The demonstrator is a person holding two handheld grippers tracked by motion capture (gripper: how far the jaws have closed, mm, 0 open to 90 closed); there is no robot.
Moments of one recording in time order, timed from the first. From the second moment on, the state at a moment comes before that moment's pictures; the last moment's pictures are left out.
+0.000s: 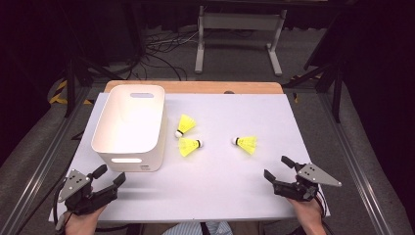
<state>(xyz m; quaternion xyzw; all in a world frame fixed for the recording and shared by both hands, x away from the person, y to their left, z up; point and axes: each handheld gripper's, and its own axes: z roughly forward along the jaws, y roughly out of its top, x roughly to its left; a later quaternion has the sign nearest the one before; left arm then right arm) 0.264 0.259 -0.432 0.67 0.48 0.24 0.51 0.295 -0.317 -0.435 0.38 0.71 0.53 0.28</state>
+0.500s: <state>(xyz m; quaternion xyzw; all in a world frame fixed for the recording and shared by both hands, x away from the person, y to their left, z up) 0.266 0.266 -0.426 0.67 0.49 0.25 0.50 0.294 -0.316 -0.435 0.38 0.71 0.53 0.28</state>
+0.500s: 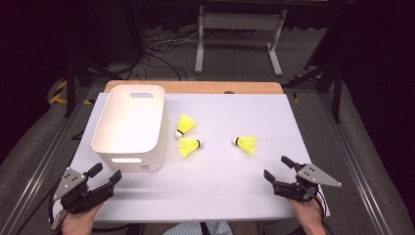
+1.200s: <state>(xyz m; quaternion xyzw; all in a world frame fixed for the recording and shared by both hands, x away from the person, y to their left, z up) 0.272 0.292 -0.423 0.64 0.52 0.28 0.50 0.294 -0.316 -0.435 0.38 0.71 0.53 0.28</state>
